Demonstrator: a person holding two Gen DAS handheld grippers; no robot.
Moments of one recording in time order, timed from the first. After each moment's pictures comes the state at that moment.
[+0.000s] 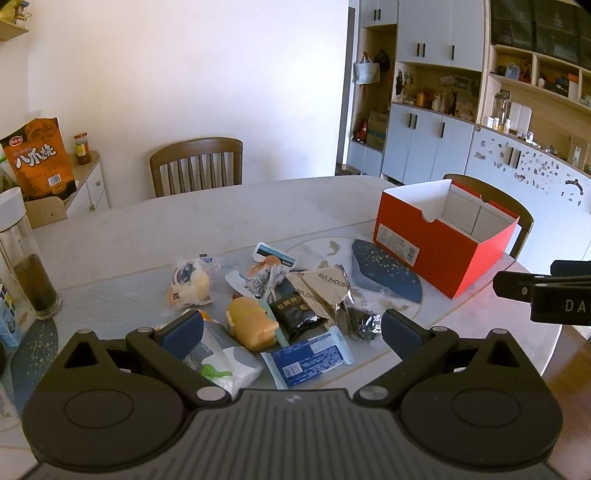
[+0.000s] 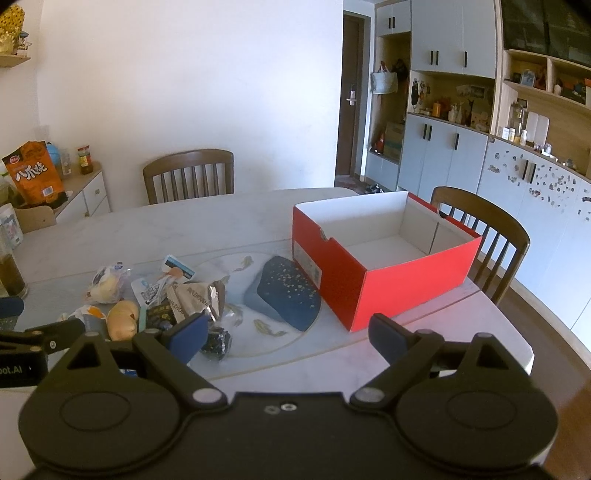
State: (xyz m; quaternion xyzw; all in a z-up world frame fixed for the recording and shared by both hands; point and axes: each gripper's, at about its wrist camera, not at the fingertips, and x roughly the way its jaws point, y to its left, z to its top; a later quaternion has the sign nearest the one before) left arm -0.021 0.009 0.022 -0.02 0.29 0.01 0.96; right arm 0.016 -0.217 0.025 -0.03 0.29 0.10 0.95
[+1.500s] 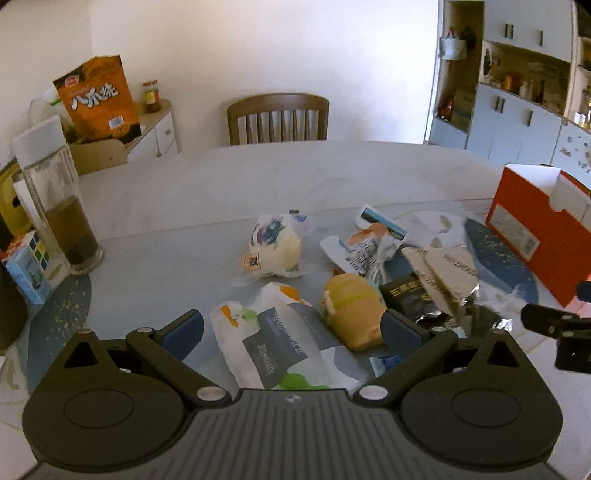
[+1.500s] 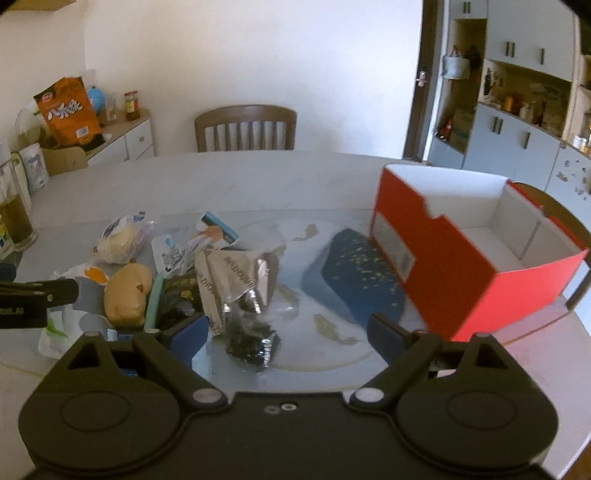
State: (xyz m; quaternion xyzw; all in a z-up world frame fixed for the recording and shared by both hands) left arm 0.044 0.065 -0.042 -0.05 0.35 0.14 0.93; right arm 0.097 -0.155 -0.046 -0.08 0.33 0.20 0.92
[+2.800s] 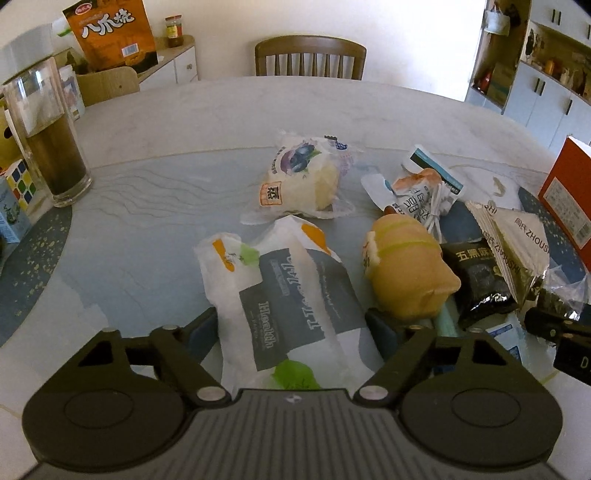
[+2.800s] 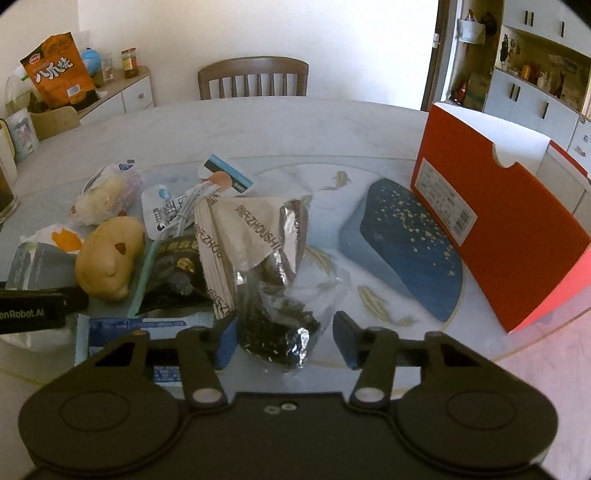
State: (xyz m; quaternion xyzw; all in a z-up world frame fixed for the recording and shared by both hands) left arm 0.075 0.087 -0.097 -0.09 0.42 0.18 0.88; right arm 0.129 -0.121 -0.092 -0.09 0.40 0.20 0.89
